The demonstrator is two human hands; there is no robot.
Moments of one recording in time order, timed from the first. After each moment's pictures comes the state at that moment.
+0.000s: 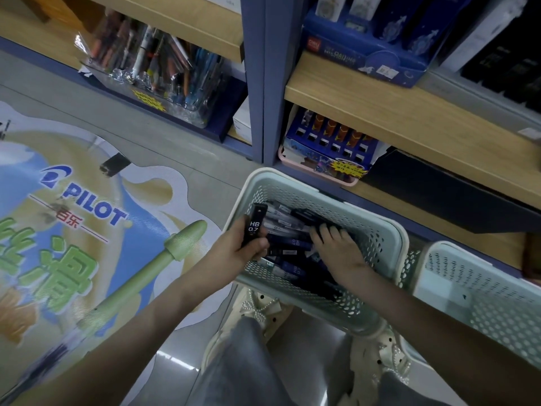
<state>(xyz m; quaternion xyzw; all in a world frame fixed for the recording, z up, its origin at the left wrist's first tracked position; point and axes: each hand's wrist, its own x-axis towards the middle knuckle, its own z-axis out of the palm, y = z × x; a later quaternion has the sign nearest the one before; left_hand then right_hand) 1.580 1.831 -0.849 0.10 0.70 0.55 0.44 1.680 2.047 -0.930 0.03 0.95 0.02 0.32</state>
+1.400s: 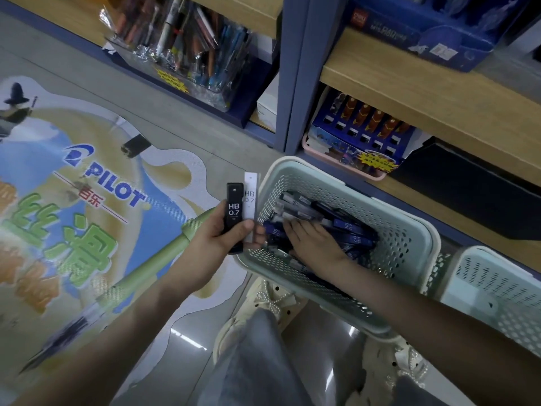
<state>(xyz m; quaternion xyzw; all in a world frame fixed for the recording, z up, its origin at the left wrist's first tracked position) 1.574 1.799 -0.832 -0.03 0.63 0.67 0.38 1.657 1.992 -0.971 -0.13 0.98 -0.01 0.18</state>
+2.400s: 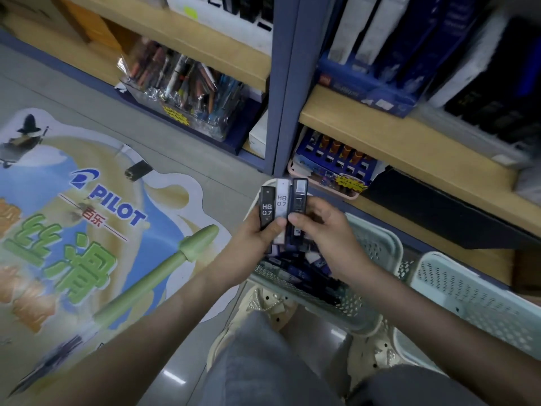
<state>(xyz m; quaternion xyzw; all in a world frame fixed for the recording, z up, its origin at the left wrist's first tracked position) 1.579 1.857 -0.798 0.00 0.64 0.66 0.39 1.630 1.996 -0.786 0.28 0.65 -0.70 0.07</state>
